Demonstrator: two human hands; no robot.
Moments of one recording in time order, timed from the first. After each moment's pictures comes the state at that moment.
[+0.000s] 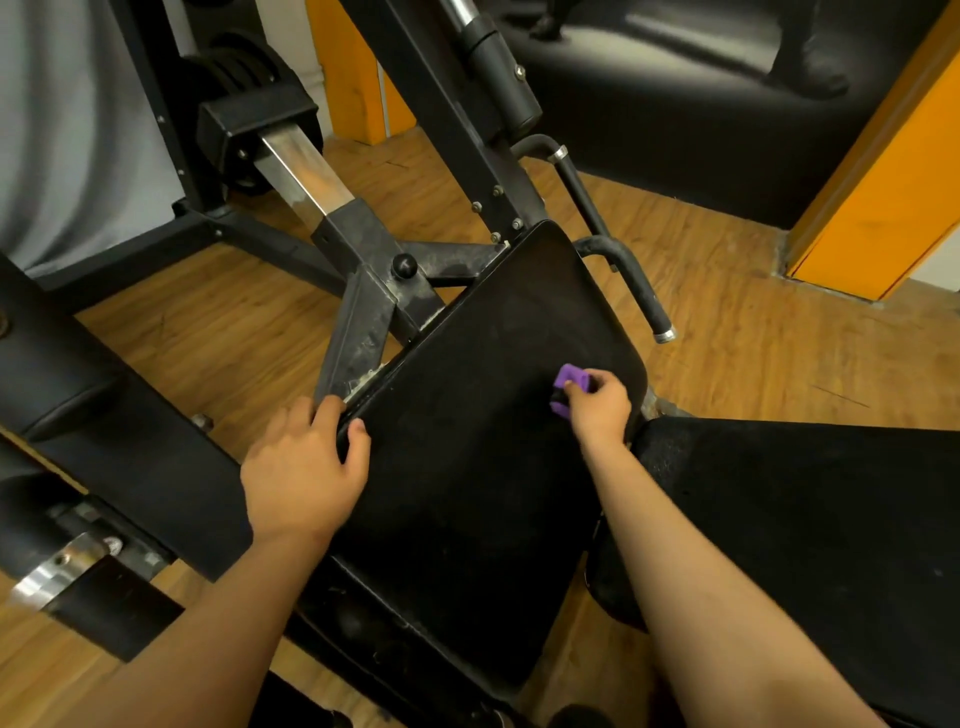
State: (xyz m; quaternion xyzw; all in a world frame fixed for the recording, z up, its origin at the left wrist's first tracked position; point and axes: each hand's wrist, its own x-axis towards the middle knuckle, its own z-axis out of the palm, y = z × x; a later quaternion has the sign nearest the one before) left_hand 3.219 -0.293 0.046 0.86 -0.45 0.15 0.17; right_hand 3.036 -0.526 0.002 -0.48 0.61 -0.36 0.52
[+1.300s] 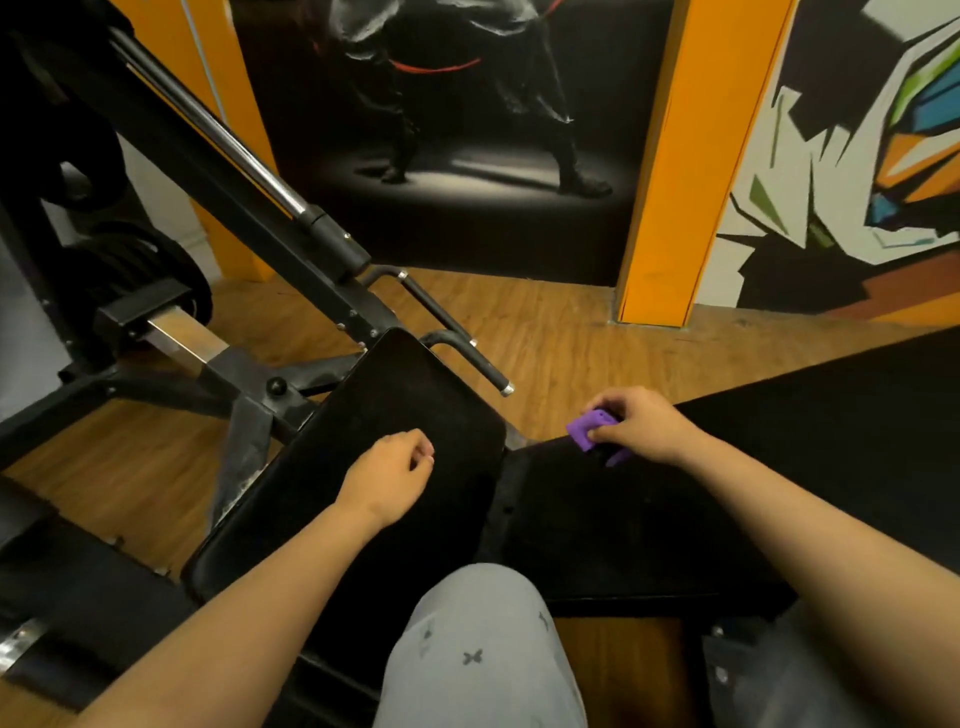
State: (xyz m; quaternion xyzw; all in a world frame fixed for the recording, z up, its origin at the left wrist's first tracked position) left_hand 3.053 -0.371 0.153 0.74 -0.62 -0.16 0.20; right_hand 2.765 -0.457 0.208 -0.73 0.53 -0.17 0.39
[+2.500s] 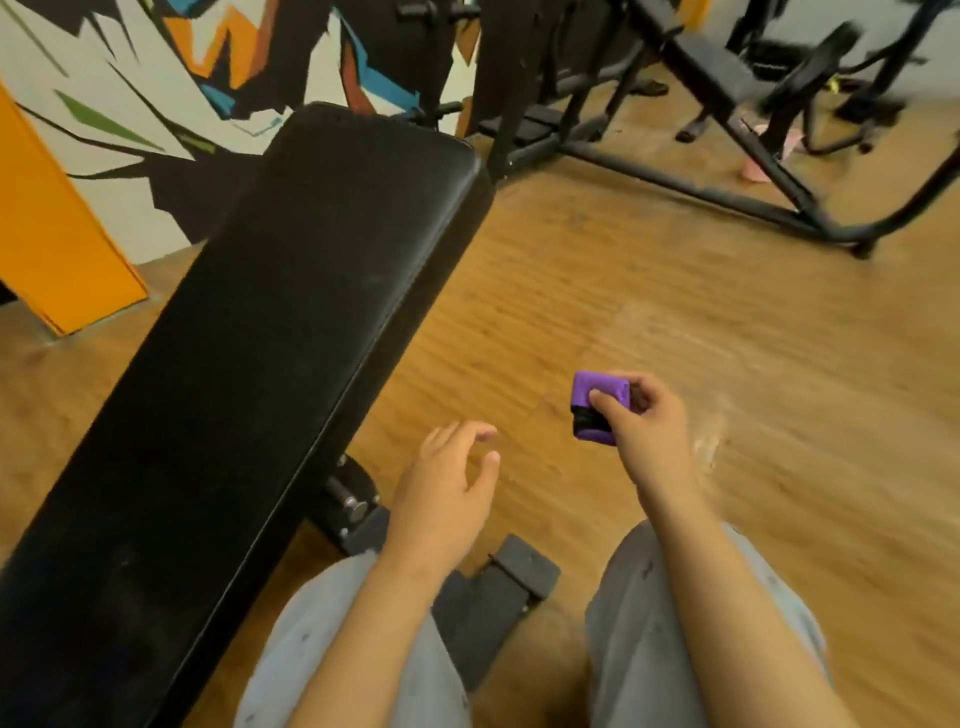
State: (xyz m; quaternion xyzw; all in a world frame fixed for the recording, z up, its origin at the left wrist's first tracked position) left_hand 2.610 -0.277 0.139 0.23 -0.88 -0.38 0.16; right_hand 2.467 -0.146 0.153 -0.12 0.75 -0.65 0.08
